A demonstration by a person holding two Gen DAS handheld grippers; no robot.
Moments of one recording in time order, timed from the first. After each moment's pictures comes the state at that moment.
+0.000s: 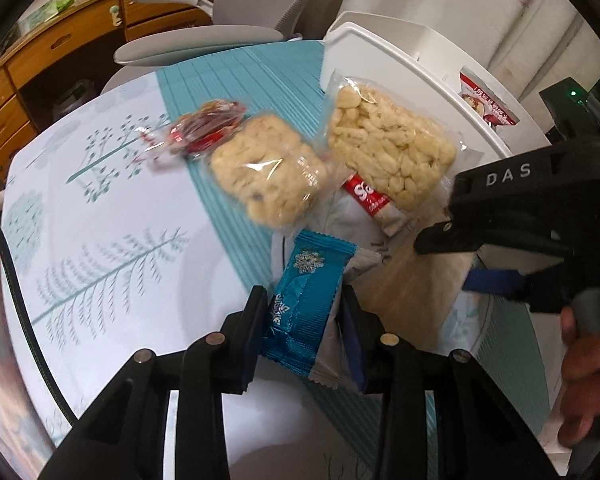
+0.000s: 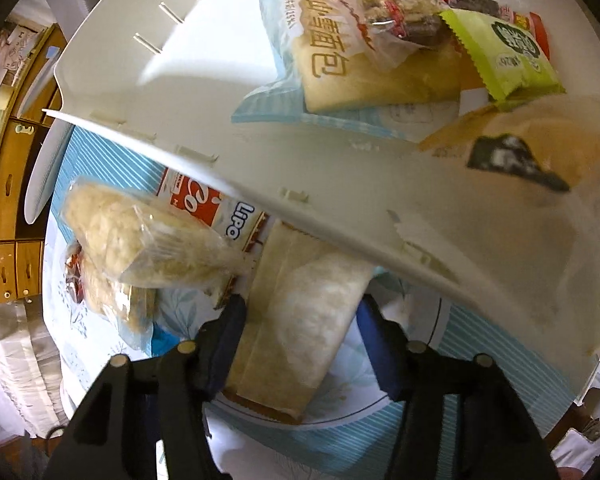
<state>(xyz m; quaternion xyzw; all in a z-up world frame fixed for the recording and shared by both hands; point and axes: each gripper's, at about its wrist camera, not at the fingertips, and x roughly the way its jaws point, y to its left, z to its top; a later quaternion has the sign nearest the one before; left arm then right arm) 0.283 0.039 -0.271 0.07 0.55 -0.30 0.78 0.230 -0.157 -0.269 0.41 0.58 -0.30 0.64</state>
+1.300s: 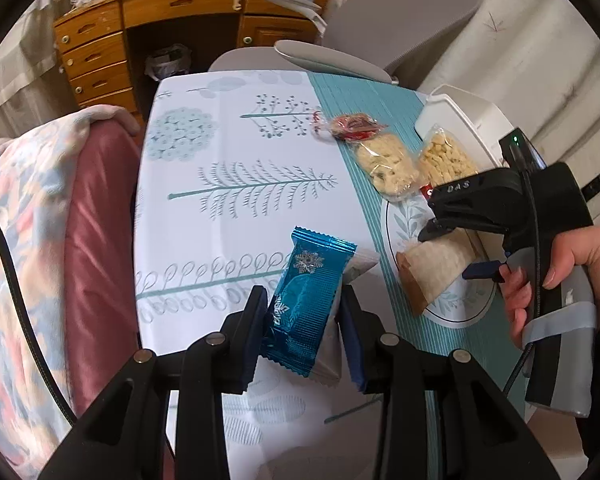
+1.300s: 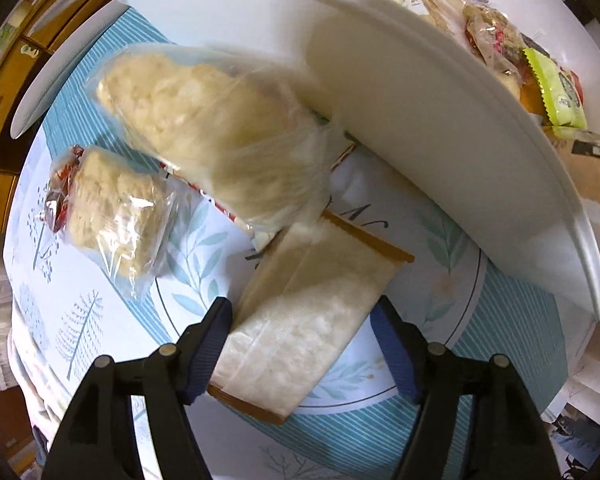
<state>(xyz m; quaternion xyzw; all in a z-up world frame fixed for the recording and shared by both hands) 0.229 0.164 -0.221 -0.03 0.55 -0.17 0.82 0.267 -0.083 -0.281 0.30 0.65 -0.28 0.64</state>
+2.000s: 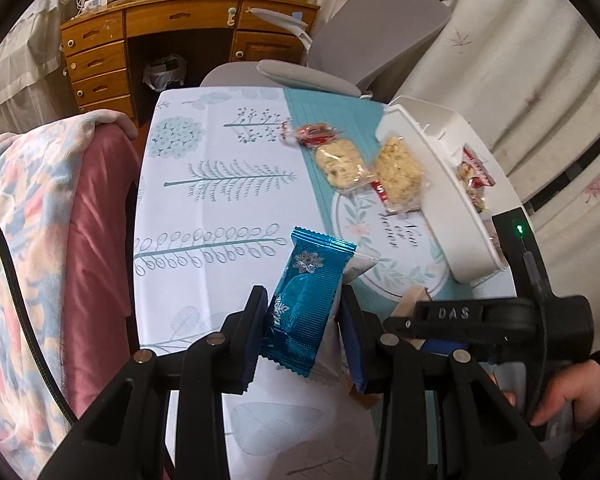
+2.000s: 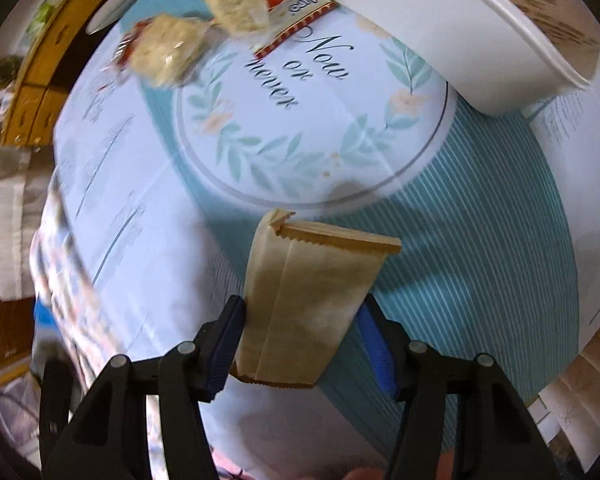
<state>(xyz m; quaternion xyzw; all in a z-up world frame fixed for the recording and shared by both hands) 0.167 0.154 -0.172 -0.05 0.52 -0.19 0.83 0.122 -0.029 -0.254 0.31 0.68 -0.13 0.65</state>
